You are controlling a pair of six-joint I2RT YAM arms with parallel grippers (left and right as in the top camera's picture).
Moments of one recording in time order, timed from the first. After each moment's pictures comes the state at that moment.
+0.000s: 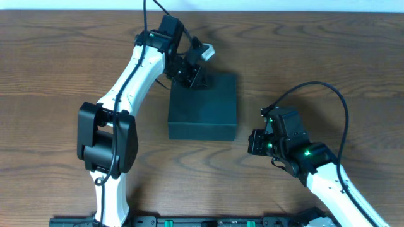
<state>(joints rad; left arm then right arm) -0.33 2.10 1.80 -1.08 0.74 0.23 0.39 1.12 0.65 -0.56 -0.19 0.54</state>
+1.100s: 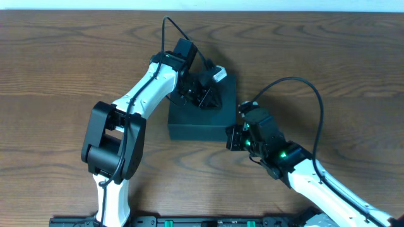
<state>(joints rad) -0.41 2.08 1.57 -0.90 0.83 0.27 0.56 1.24 0.60 -0.17 -0.14 0.64</state>
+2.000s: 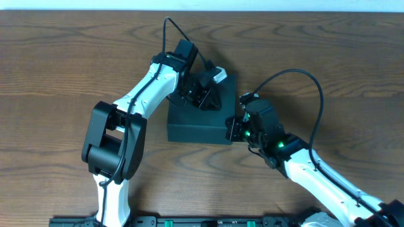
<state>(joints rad) -0.41 2.08 1.56 -0.89 0.81 0.27 0.51 1.33 0.65 -0.14 -0.18 0.63</state>
